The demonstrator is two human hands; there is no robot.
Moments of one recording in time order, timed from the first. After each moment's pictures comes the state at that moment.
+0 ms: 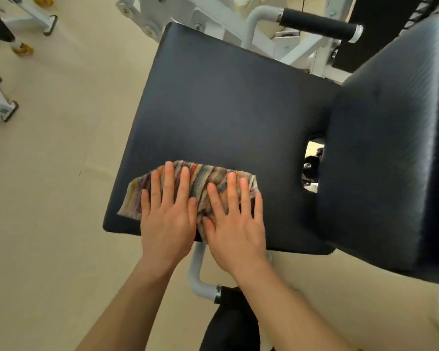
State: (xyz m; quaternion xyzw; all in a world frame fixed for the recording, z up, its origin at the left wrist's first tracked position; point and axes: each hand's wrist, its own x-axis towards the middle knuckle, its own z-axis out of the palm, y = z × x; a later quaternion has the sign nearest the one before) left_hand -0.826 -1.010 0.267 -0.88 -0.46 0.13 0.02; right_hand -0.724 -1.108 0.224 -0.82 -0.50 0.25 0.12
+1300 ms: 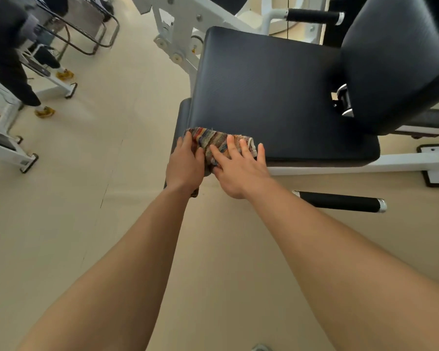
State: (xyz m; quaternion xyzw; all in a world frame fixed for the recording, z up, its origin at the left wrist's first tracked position) left_hand -0.956 -0.953 0.291 -0.86 -0.47 -0.07 -0.19; right_hand -0.873 -1.071 0.281 -0.84 -0.48 0.24 0.12
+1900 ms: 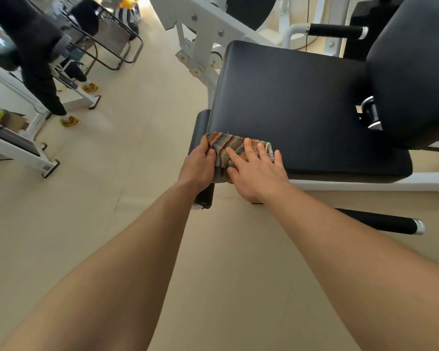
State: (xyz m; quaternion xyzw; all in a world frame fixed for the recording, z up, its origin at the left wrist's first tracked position) left_hand -0.953 -0.928 0.293 -0.84 -0.45 -0.05 -0.30; right_hand -0.866 -1.054 0.277 -0.84 -0.47 0.23 0.12
